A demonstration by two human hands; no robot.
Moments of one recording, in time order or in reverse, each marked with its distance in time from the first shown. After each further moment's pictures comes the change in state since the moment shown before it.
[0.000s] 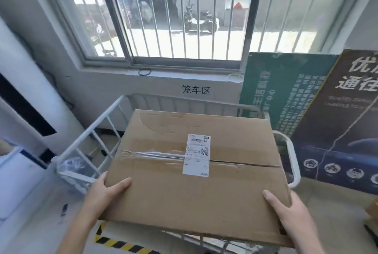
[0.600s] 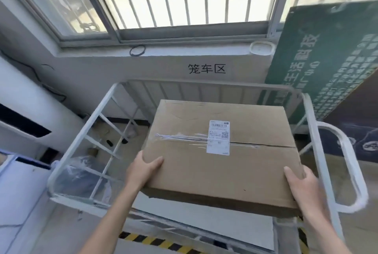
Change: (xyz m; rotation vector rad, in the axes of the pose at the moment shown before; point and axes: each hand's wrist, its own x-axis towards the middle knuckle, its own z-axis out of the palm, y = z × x) left_hand 0.291 0.021 0.095 0.272 -0.059 -0.040; right_hand 0.221 -0.044 0.158 -0.029 0.084 0.090
